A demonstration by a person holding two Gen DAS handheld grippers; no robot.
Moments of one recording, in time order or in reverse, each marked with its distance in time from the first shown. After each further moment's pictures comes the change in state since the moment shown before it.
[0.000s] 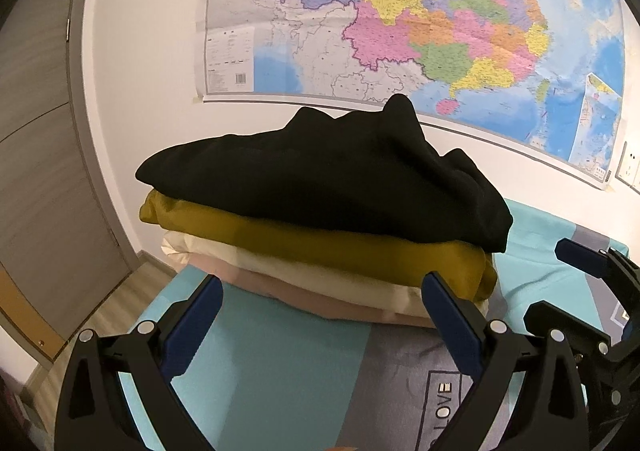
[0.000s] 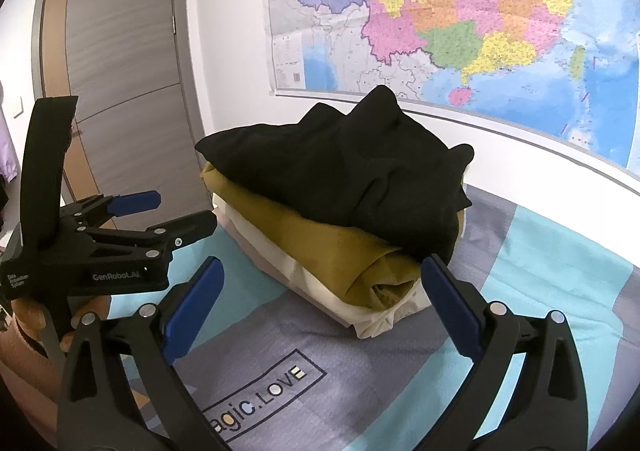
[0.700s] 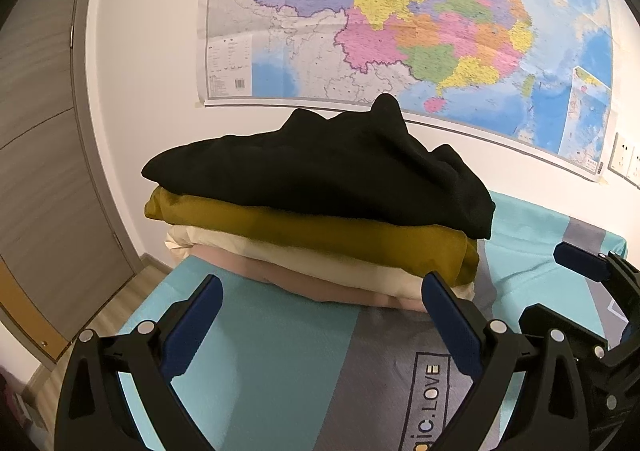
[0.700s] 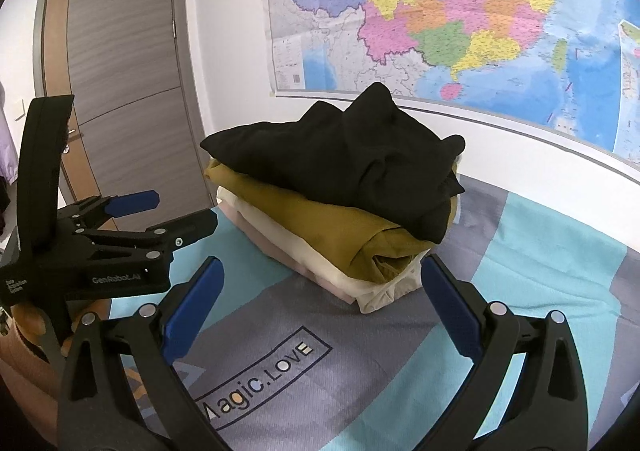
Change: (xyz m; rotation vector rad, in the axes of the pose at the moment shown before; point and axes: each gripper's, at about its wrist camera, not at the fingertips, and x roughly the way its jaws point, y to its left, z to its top) left arm -0.019 -0.010 -0.015 0.009 -0.017 0.001; right arm -0.019 0.003 -0.018 0.019 -0.015 -0.006
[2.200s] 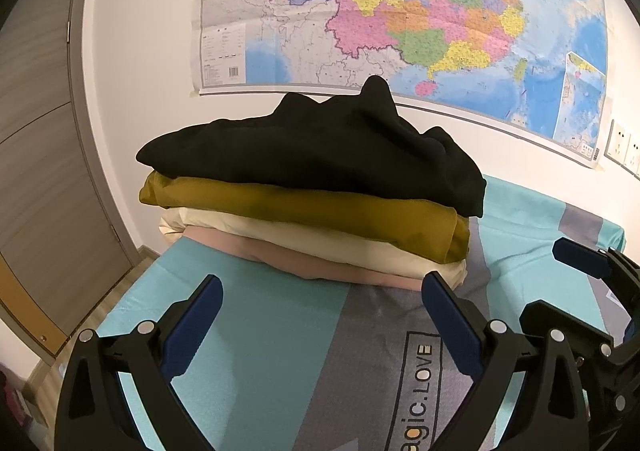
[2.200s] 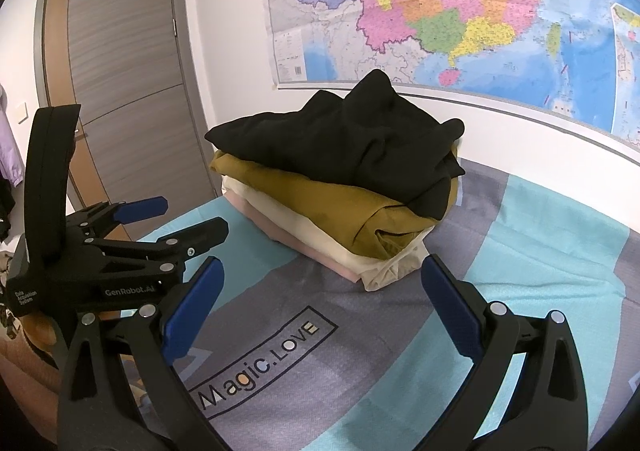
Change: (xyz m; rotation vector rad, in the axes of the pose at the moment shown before) left arm -0.003 -0.011 -0.019 0.005 0.027 -0.001; right arm -0.008 -0.001 -0.013 0.023 0.022 0.016
